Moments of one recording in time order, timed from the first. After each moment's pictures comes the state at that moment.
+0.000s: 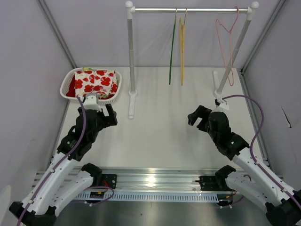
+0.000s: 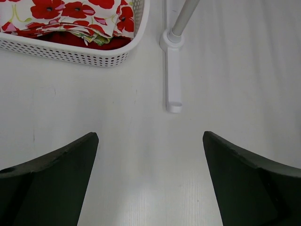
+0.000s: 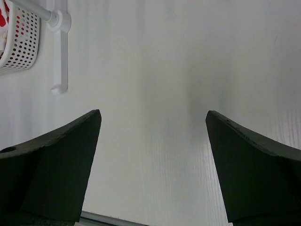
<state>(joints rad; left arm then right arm) -0.46 0.66 0.79 -0.52 -0.38 -0.34 0.55 0.78 0.66 -0.33 0.32 0.68</state>
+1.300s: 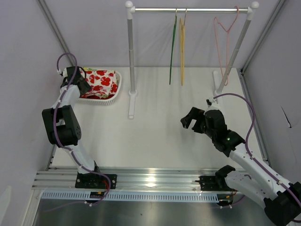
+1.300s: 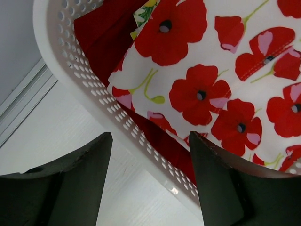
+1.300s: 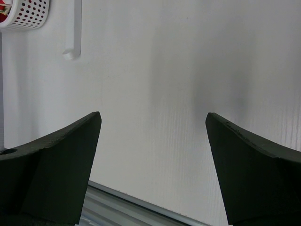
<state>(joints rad) 0.20 1.81 1.42 -0.42 -0.30 -0.45 0.54 0.86 0.66 -0.32 0.12 0.69</state>
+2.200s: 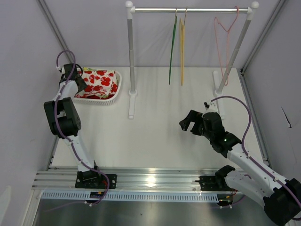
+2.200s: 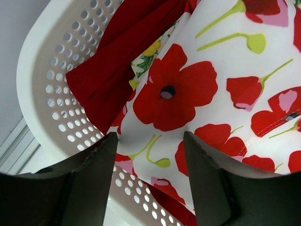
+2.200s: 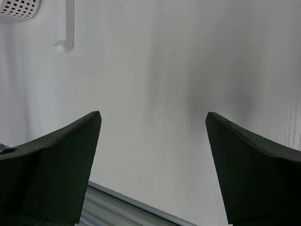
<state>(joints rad) 0.26 2.03 1.61 -0.39 -0.25 -0.35 0.55 0.88 0.59 -0.23 0.10 0.69</state>
